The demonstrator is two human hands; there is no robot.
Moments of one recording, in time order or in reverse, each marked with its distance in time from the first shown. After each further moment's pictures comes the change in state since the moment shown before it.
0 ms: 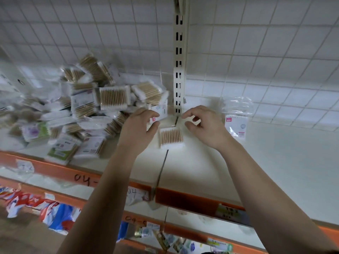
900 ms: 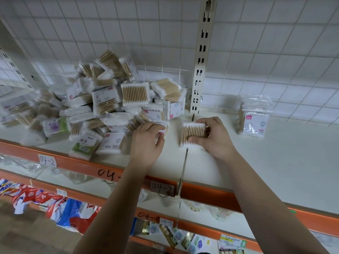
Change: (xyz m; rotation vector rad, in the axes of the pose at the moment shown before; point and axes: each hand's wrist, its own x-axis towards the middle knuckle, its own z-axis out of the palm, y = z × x) left_hand -0.047 -0.041 0.005 0.013 0.068 -0.070; right_hand -0.018 -0.010 0.053 0.146 0.049 0.260
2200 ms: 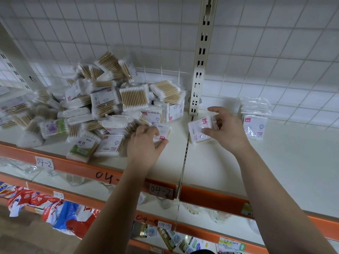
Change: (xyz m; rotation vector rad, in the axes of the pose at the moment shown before) left_hand -0.002 0.003 -0.002 0.116 -0.150 -0.265; right_hand 0.010 -0.007 -0.034 -0.030 0.106 -0.007
